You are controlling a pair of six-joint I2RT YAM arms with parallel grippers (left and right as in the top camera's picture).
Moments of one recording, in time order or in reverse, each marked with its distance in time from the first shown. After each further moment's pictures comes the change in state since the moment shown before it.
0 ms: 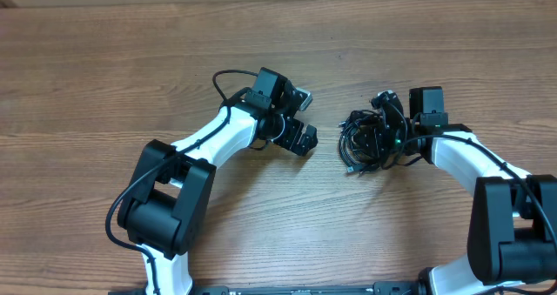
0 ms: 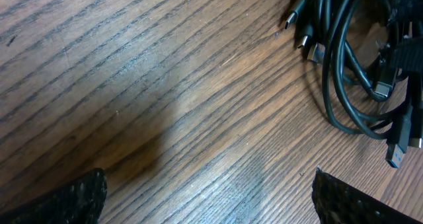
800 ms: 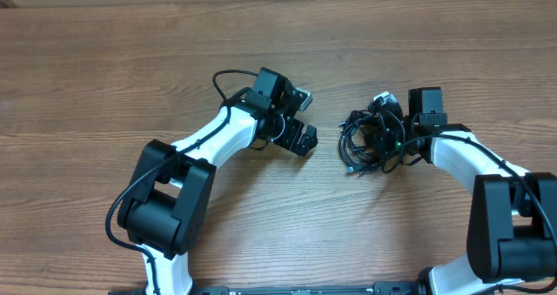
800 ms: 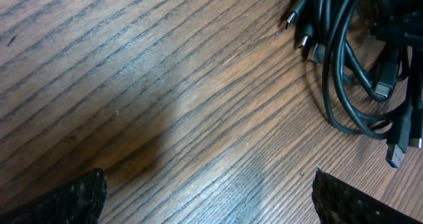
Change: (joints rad) left arm 0.000 0.000 0.000 0.000 0.000 0.000; right arm 0.000 0.011 0.000 -0.006 0.109 -0.201
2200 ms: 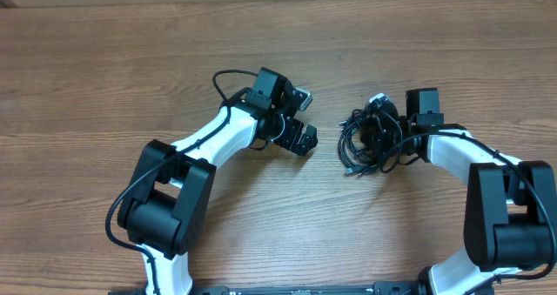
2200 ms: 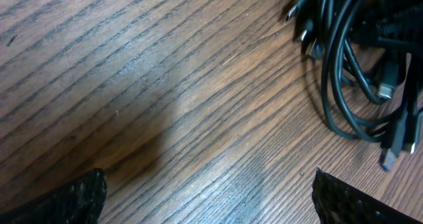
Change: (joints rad) left arm 0.000 0.000 0.000 0.000 0.000 0.000; right arm 0.000 0.060 0.000 0.051 -0.050 -0.040
